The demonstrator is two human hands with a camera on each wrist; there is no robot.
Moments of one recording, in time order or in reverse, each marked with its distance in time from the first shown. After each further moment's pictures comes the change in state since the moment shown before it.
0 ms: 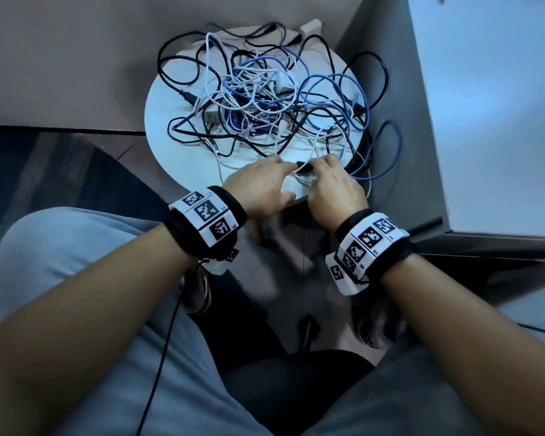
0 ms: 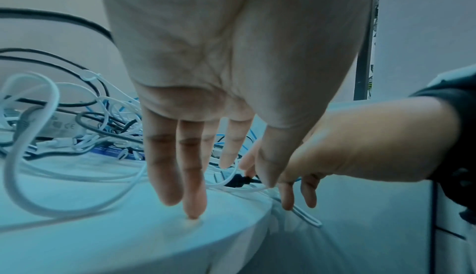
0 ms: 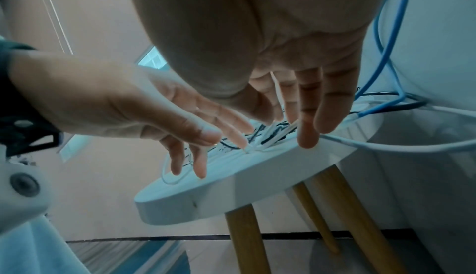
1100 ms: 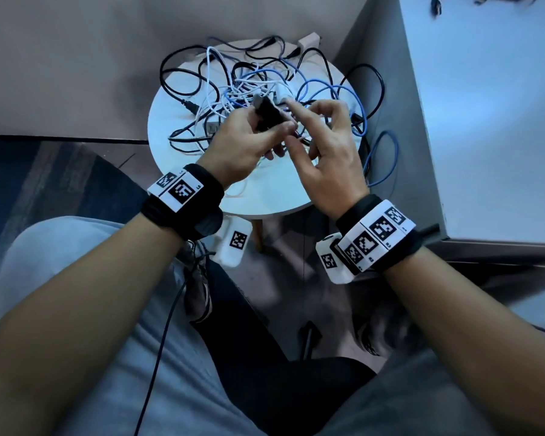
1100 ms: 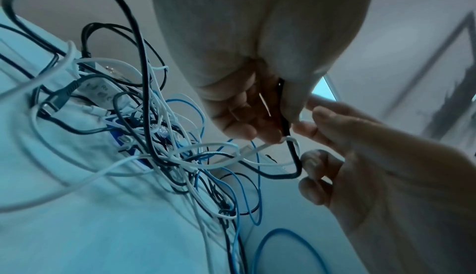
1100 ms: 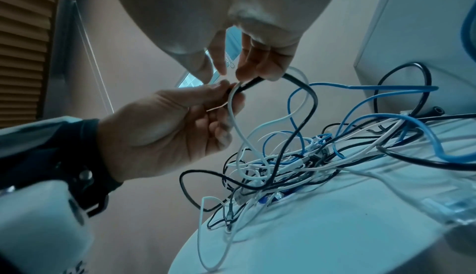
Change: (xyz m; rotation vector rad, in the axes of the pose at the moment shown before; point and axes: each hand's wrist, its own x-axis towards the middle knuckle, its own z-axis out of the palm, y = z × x) left_hand 0.003 -0.012 -0.049 -0.997 0.378 0.160; right_hand 0.011 -0.028 -0.029 0.471 0.610 -0.476
